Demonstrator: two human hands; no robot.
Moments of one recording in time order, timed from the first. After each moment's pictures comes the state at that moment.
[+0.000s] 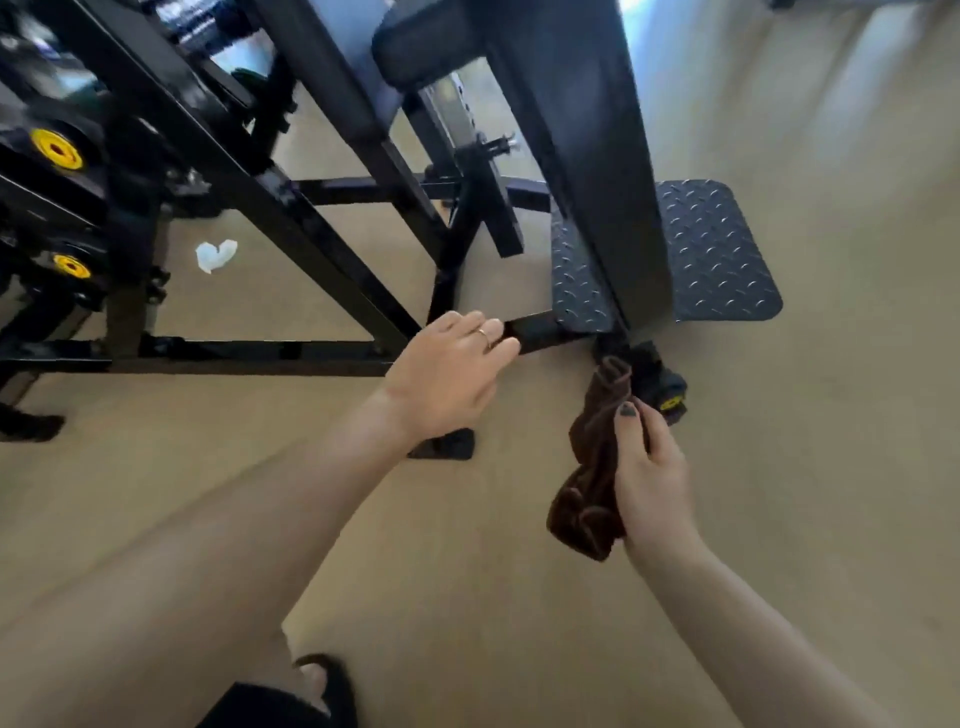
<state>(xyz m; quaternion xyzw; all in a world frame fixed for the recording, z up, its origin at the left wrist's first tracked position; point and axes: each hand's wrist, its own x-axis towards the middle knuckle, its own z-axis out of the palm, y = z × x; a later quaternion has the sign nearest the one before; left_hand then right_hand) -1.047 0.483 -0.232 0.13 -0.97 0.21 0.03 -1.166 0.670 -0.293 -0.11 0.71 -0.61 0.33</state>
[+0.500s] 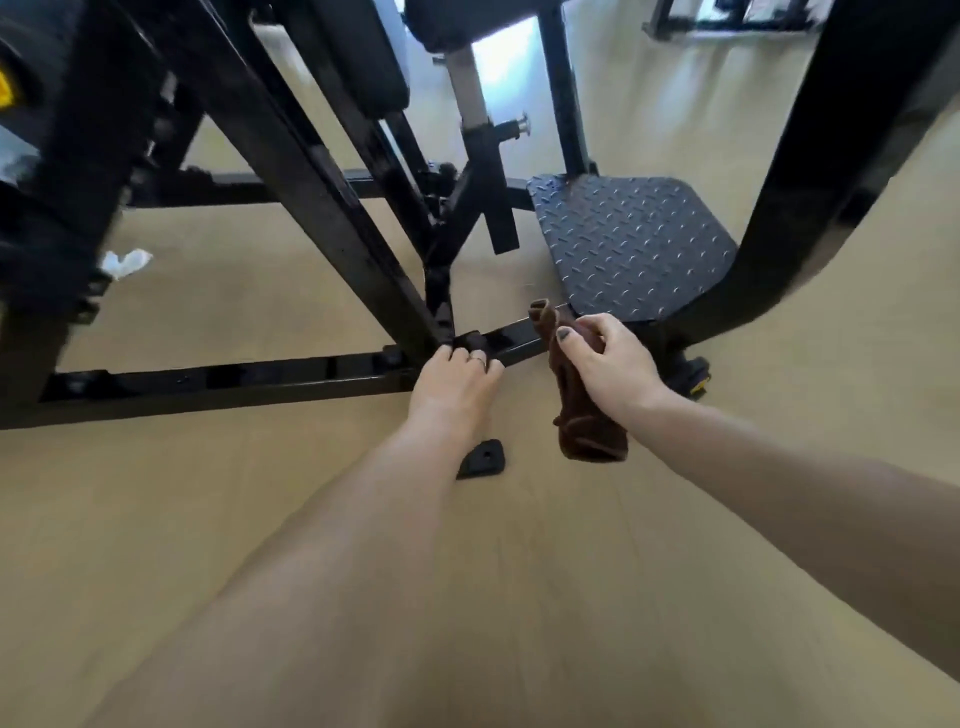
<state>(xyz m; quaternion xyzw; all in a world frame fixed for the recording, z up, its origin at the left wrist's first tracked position) -1.002 0.381 -0.334 0.21 -0.97 0.13 -0.07 -1.133 0.510 -0.301 -0.26 0.83 -0.43 0.22</state>
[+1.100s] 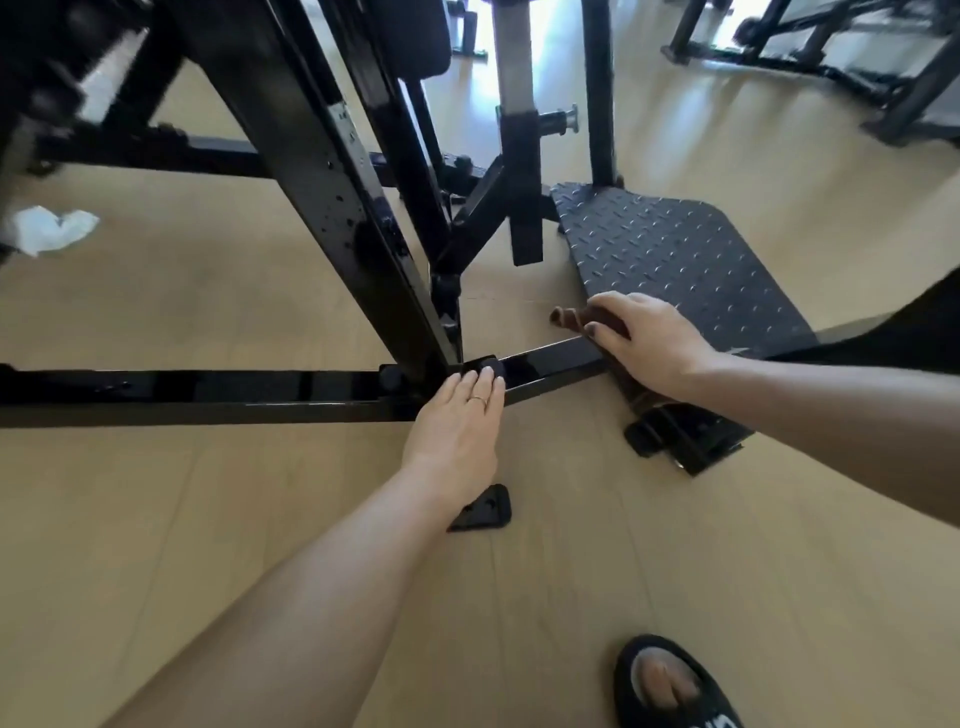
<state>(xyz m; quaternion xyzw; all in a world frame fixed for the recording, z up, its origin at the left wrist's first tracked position) -1.014 0.328 -0.416 0.21 -0.98 0.06 -0.03 -1.237 0.427 -0.327 -0.47 0.87 -0.12 0.07</state>
